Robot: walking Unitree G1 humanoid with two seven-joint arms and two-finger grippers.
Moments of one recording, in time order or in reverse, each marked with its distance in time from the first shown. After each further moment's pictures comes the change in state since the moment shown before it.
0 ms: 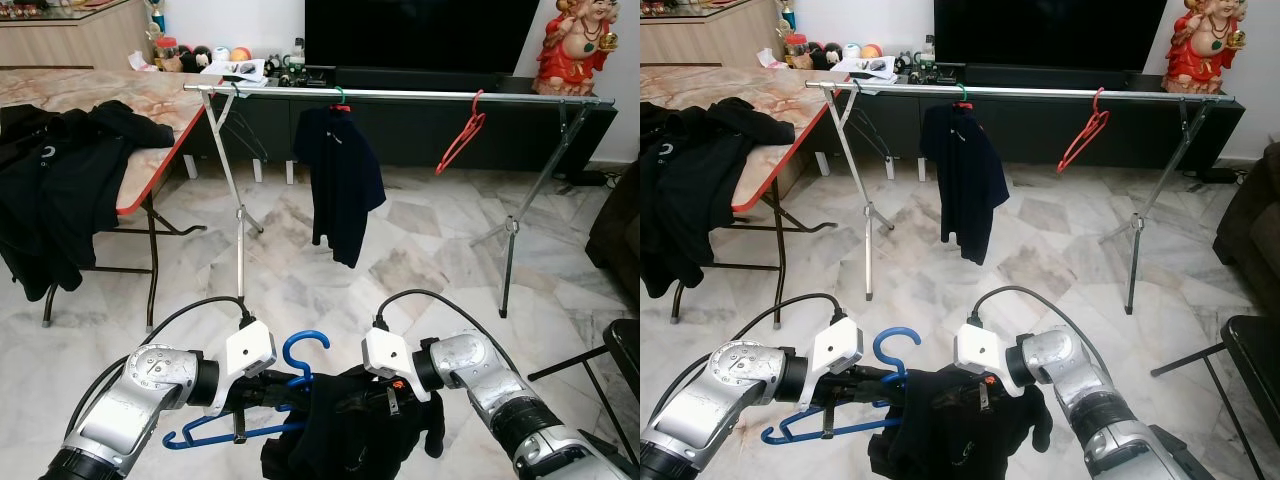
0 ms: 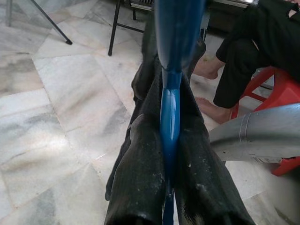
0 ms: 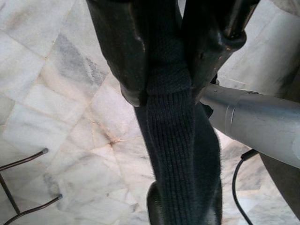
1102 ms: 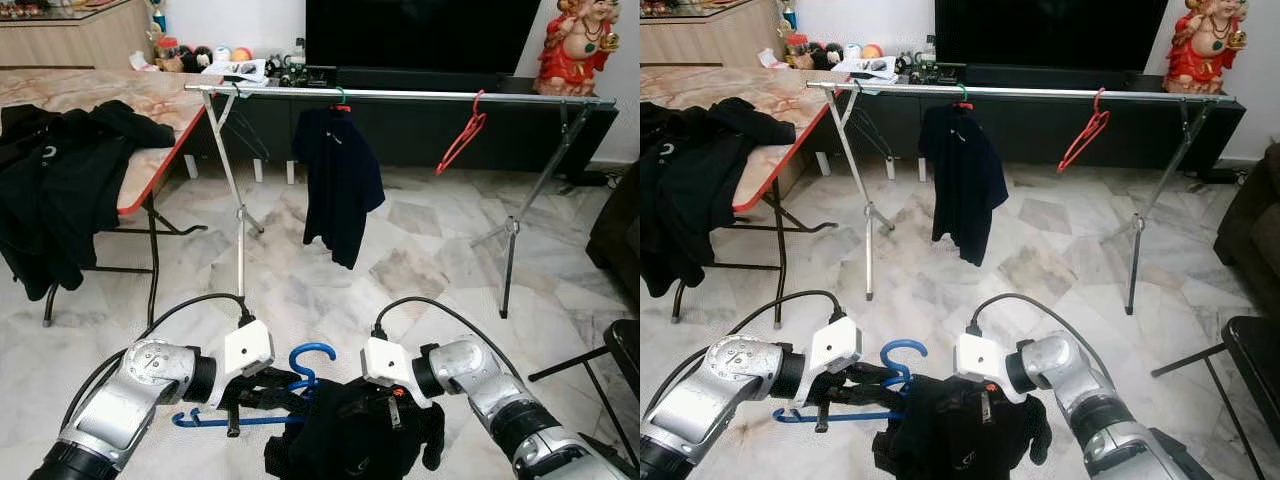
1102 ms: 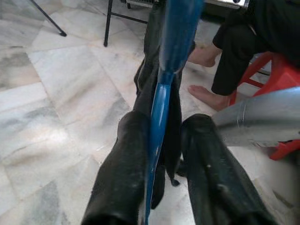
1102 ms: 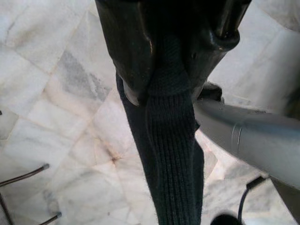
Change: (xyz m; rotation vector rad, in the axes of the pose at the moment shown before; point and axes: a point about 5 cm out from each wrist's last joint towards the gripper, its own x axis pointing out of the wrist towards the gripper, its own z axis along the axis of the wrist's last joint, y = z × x) left arm -0.006 0.001 -0.001 0.025 0.054 -0.033; right arm 0.002 0.003 -0.012 -0.020 0.091 -0.022
